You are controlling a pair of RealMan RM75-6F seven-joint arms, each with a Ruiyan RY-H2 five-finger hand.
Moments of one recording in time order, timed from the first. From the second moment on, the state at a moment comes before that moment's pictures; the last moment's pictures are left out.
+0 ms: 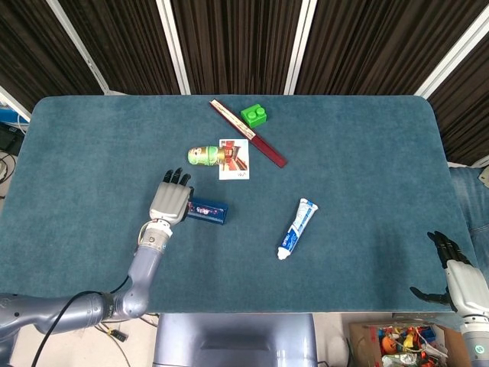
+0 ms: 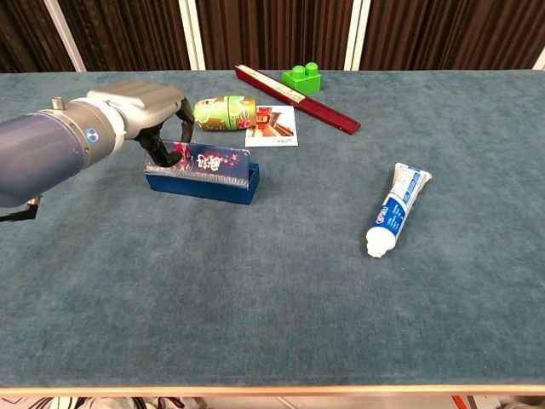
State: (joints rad) left arm -0.87 -1.72 -0.29 -1.45 0.69 1.09 0.89; right arm 0.07 -1.00 0.06 -1.78 -1.31 1.29 0.12
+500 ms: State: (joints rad) left arm -0.91 -1.74 -0.29 -1.39 0.66 1.08 0.87; right arm 0.07 -0.99 0.06 -1.78 -1.30 1.28 0.11
